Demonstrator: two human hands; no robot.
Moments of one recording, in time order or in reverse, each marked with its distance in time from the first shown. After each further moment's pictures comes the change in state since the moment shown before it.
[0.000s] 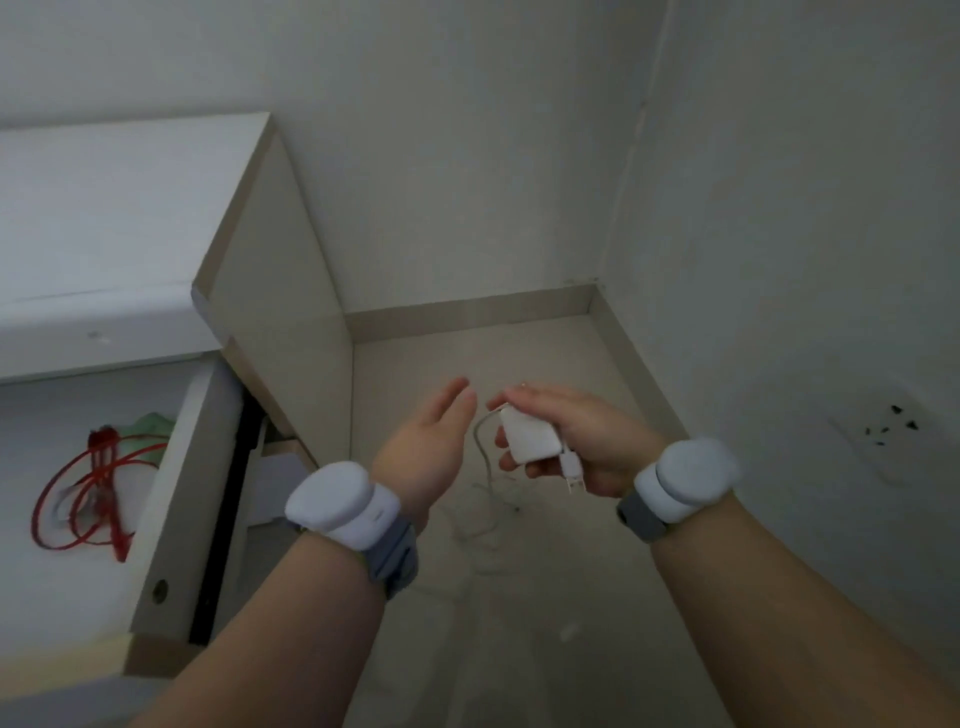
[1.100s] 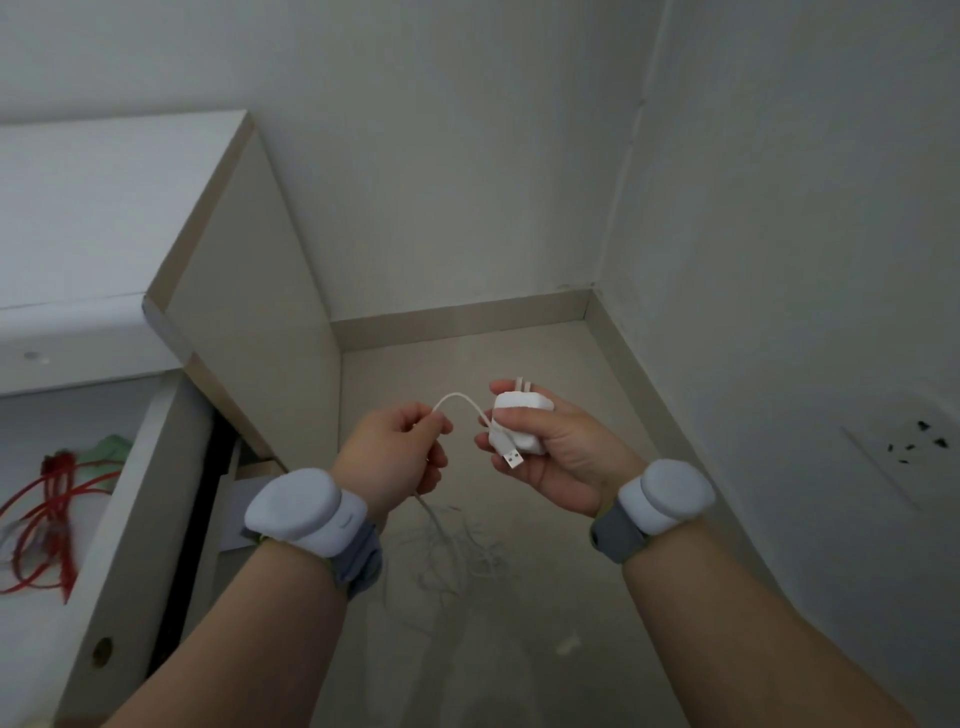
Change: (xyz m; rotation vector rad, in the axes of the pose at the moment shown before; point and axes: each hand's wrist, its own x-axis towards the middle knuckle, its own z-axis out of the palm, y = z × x) left_hand 0.045 -0.015 -0.011 0.014 0.023 -0.052; right_hand 0.037 0.019 -0.005 0.495 0.010 -0.058
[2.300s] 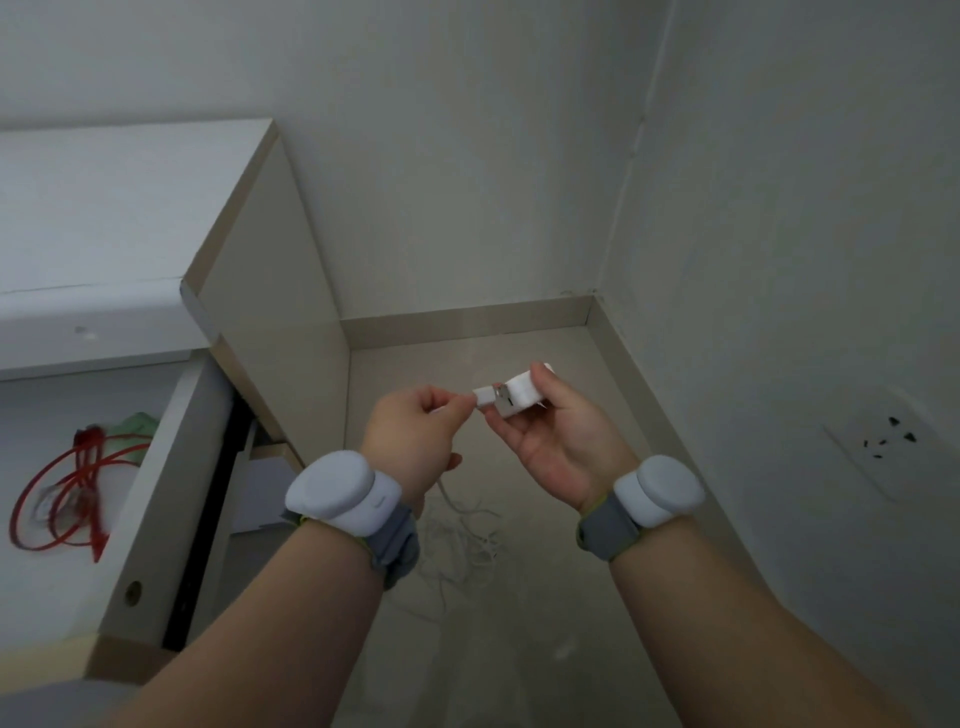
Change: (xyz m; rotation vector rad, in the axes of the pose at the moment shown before) left_hand -0.033 0.018 0.019 -0.081 0.160 0.070; right_hand -0.006 0.004 0.007 0.366 0.116 -0.111
